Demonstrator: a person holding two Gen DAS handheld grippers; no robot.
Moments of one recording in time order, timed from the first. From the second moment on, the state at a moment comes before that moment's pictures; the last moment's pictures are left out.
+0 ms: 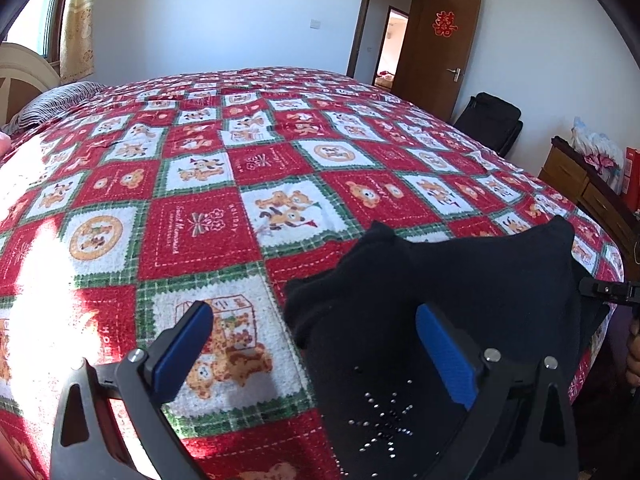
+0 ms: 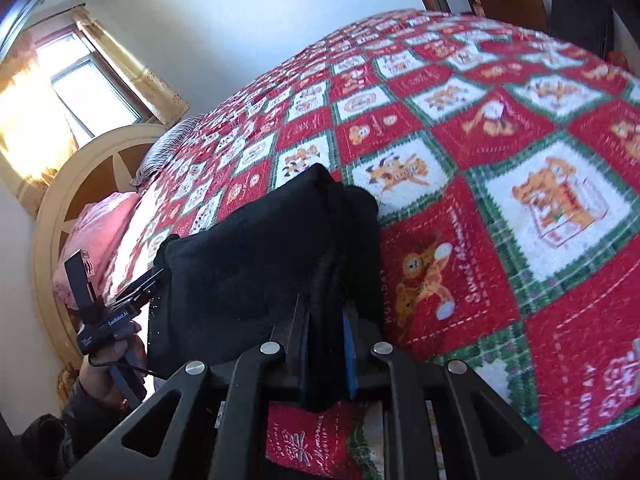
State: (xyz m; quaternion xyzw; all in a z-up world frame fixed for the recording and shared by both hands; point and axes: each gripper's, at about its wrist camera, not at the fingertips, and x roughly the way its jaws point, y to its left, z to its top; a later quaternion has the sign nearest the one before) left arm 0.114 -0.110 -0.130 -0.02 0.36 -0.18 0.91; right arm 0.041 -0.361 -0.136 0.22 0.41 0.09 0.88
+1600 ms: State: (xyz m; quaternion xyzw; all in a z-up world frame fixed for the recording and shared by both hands) left arm 0.061 -0.153 -0.146 0.05 0.38 -0.23 0.90; right arm 0.018 -0.316 -0.141 0.10 0.43 0.14 0.89
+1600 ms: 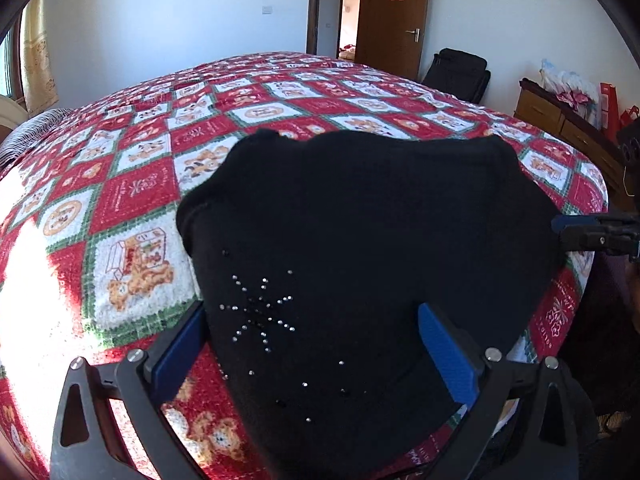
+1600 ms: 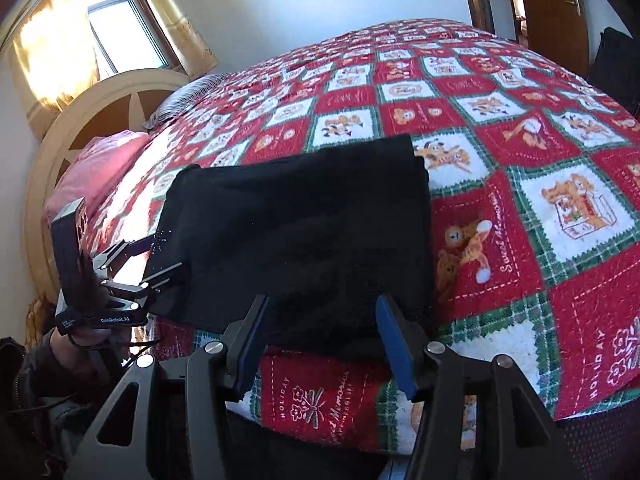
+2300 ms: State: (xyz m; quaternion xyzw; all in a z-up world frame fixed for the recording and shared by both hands) left arm 0.075 -0.114 -0.144 -0.06 0.38 -0.22 0.90; right arm 0.062 -0.369 -0.142 0.19 0.42 0.10 0.88
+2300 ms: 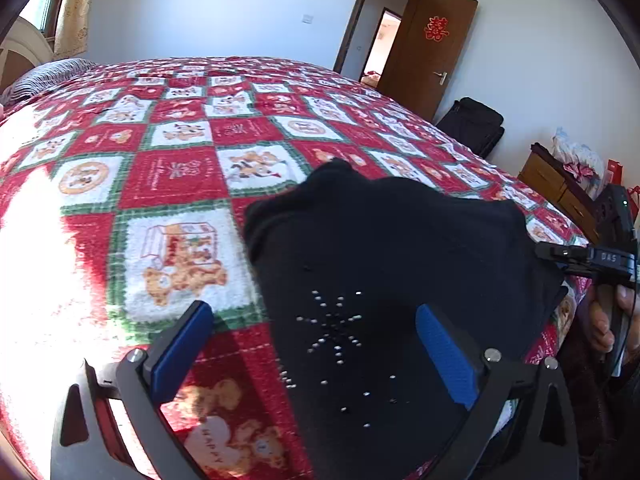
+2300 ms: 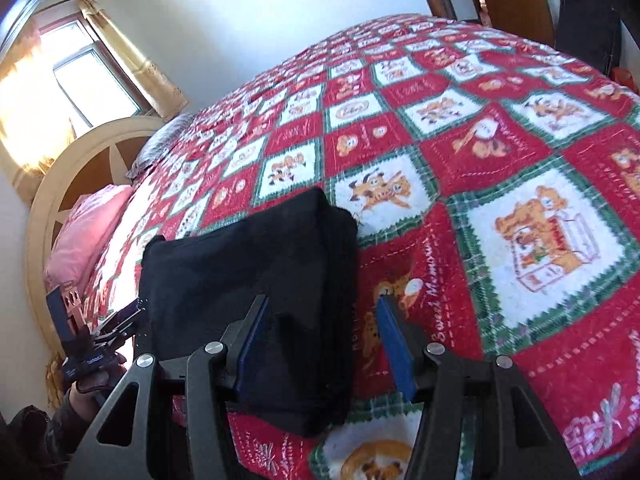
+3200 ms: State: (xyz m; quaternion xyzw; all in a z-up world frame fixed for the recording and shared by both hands) left arm 0.080 -0.126 -0.144 -0.03 0.37 -0.24 0.90; right arm 0.075 -0.355 -0.158 0.19 0.41 0.13 0.88
